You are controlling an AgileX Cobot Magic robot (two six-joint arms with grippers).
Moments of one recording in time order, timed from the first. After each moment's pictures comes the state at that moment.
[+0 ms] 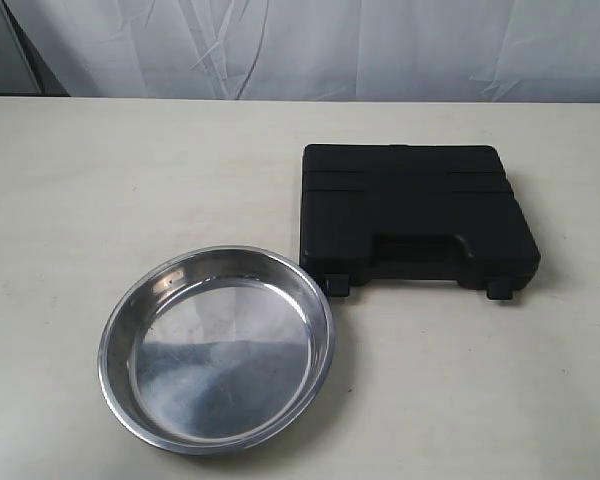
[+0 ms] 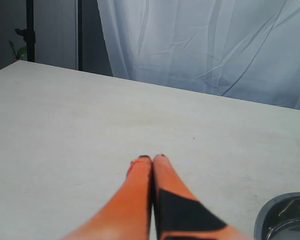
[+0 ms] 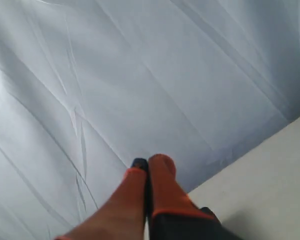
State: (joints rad) left arm 0.05 -0.01 0.00 0.47 0.27 -0.66; right arm -0.07 0.01 -0.04 0.60 -0.06 0.05
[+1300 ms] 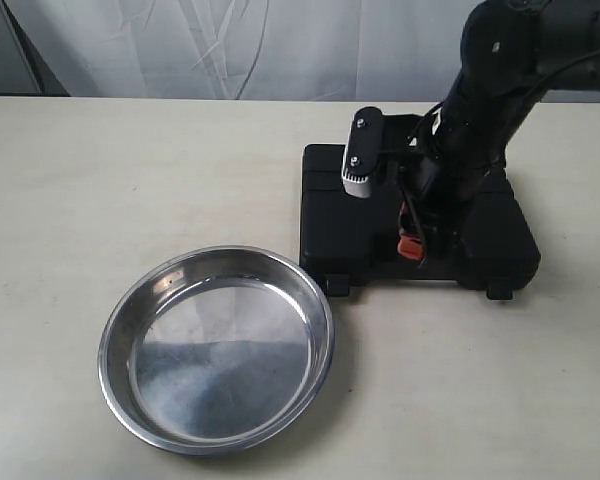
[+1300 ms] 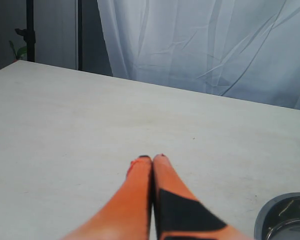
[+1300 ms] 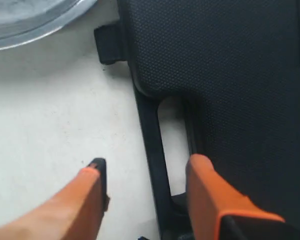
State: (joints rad) left arm 0.05 -0.01 0.00 0.47 0.27 -0.66; right arm 0.43 1.80 -1.24 0.13 0.91 -1.05
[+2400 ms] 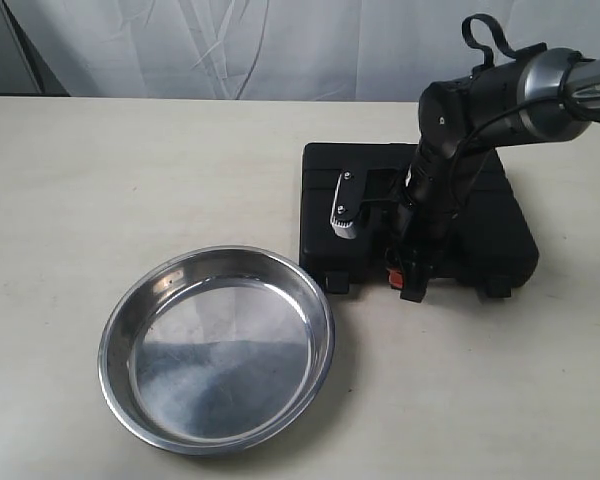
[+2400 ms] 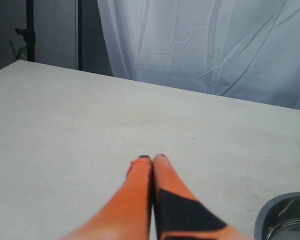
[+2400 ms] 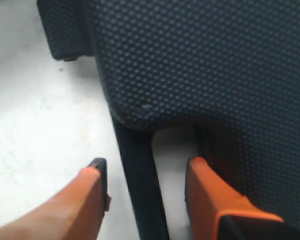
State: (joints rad) left arm 0.05 -0.01 0.00 0.47 0.27 -0.66; right arm 0.43 2.00 -1.24 0.06 0.77 -0.99
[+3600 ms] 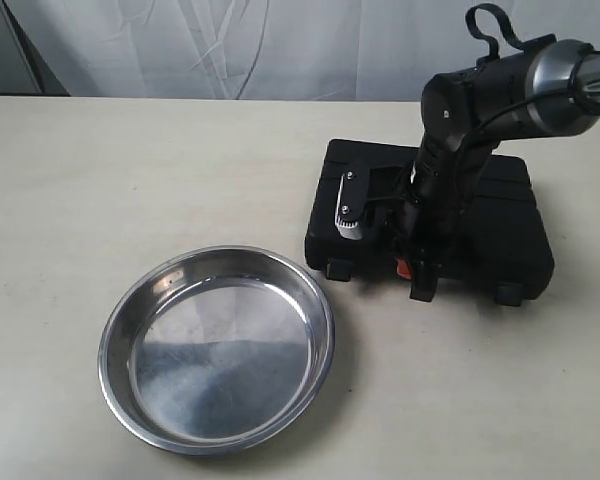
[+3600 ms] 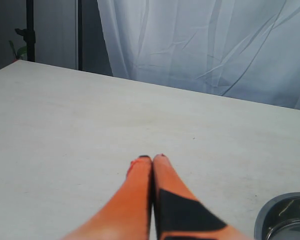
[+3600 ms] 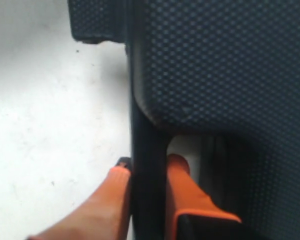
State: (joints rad) left arm 0.05 -0.01 0.00 0.47 0.27 -0.66; right arm 0.43 1.97 -1.24 0.04 0.83 -1.01
